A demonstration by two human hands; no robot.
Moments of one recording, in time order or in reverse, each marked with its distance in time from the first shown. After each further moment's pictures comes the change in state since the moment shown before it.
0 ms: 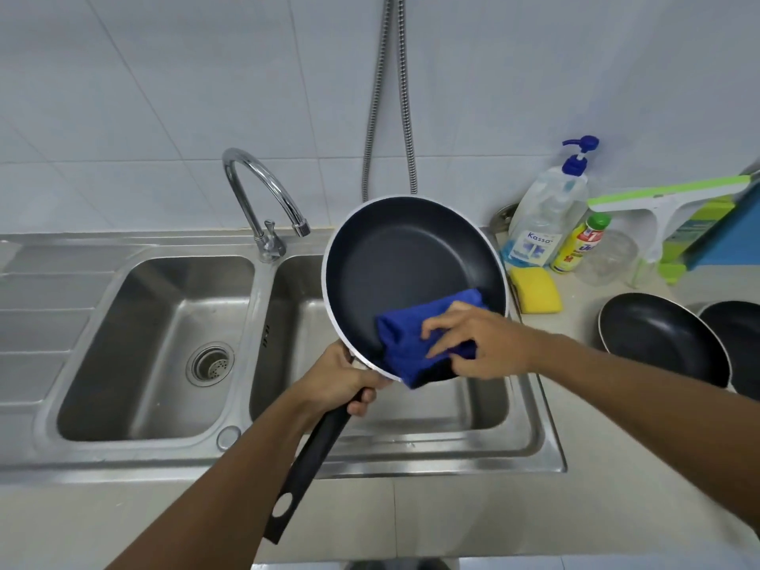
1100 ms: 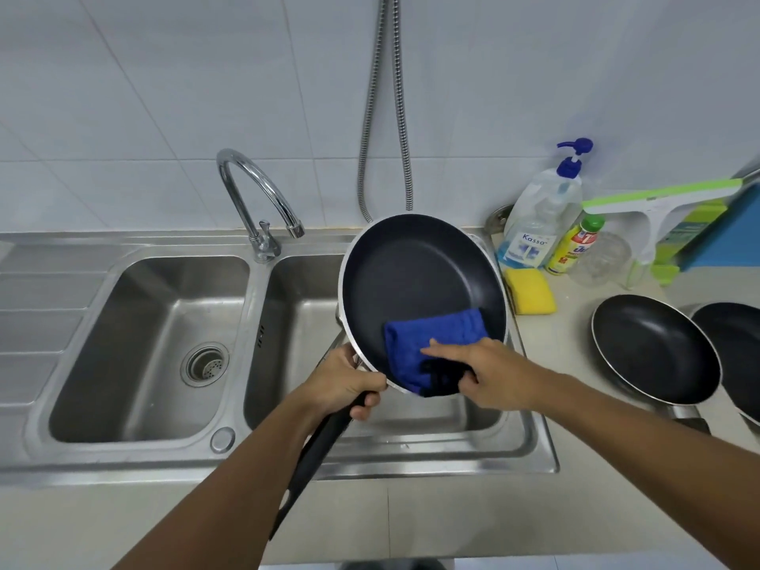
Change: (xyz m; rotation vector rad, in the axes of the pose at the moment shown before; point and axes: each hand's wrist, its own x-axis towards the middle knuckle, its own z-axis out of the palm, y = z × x) left_hand 0.009 -0.007 0.005 -0.017 -0.019 -0.035; right_hand -0.032 -0.013 0.025 0.103 -0.048 0.282
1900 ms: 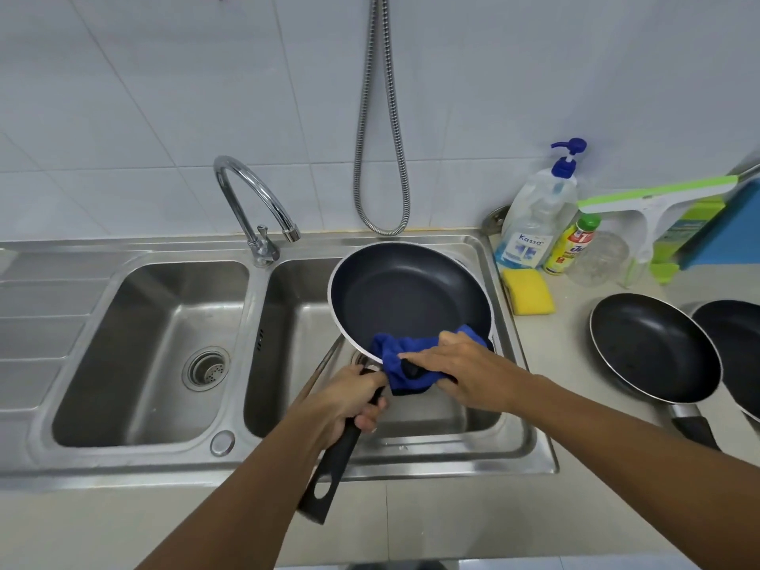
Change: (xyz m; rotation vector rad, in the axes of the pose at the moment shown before) left_hand 0.005 -0.006 0.023 -0.035 0.090 -0.263; right_hand 0.018 0.000 0.024 -0.175 0.241 -0.292
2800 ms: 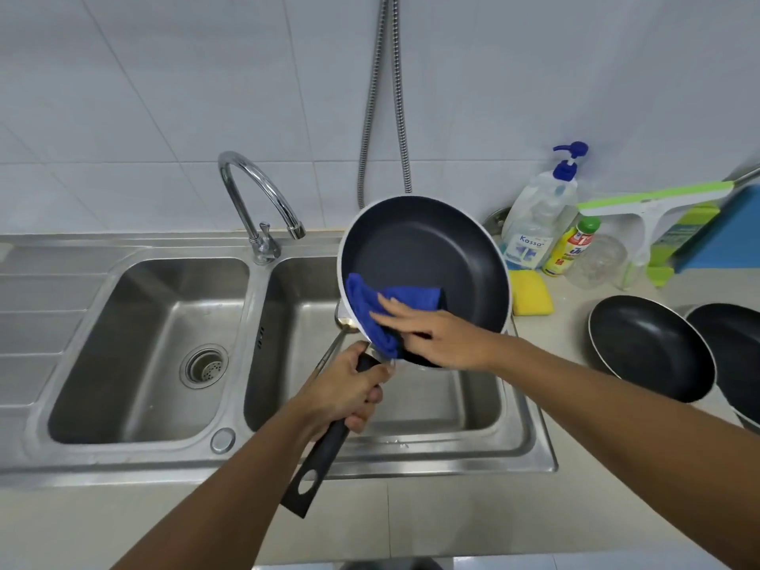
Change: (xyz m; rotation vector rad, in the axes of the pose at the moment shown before) left_hand -0.024 0.008 -0.014 0.141 -0.078 0.193; right_hand 0.059 -0.017 -0.034 0.423 -0.246 0.174
